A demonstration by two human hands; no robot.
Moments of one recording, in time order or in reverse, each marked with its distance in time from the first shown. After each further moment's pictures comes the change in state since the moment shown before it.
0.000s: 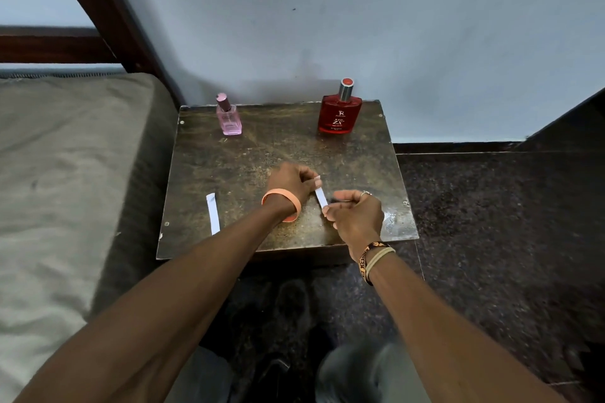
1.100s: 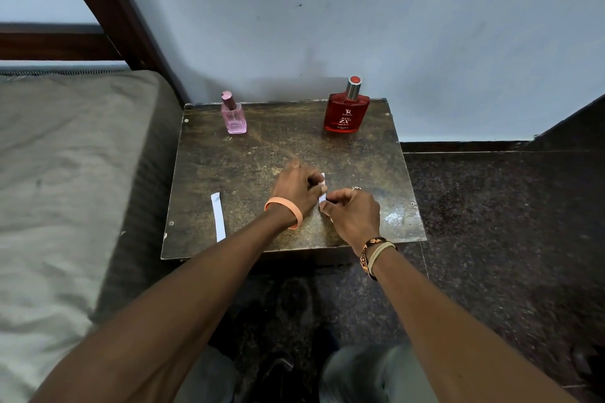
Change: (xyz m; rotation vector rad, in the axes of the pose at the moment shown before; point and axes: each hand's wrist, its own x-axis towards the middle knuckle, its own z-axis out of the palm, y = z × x) left_hand -0.001 -0.013 0.005 0.178 0.027 0.148; right_hand 0.009 -0.002 0.010 -0.309 -0.057 -0.183
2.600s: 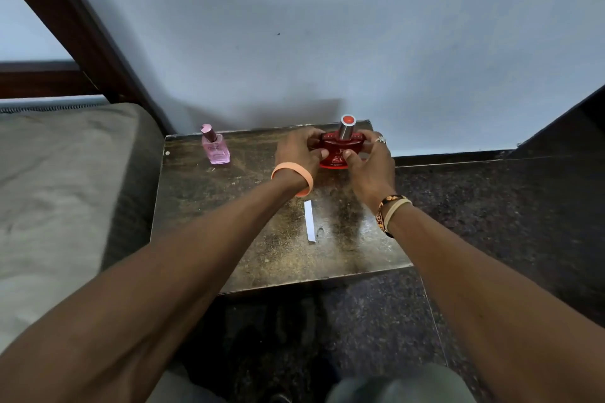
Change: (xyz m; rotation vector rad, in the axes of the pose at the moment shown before) left_hand 0.083 0.067 -0.033 -0.259 0.107 -0.020; right_hand 0.073 -0.065 -0.056 0.136 0.178 -0.237
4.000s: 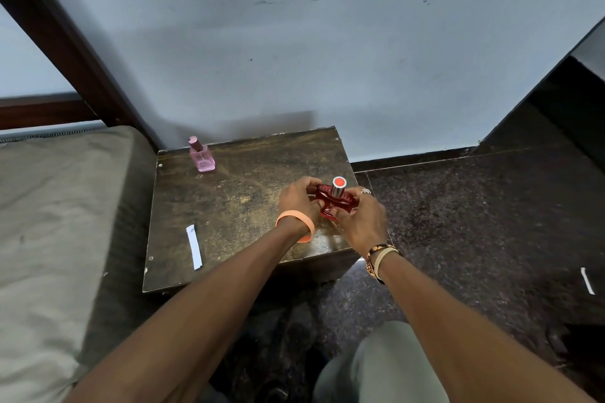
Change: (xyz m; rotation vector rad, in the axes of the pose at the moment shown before) left_hand -0.111 0.030 0.032 0.024 -0.112 -0.110; right_hand -0.097 0.042 -0.059 -0.204 -0.033 0.119
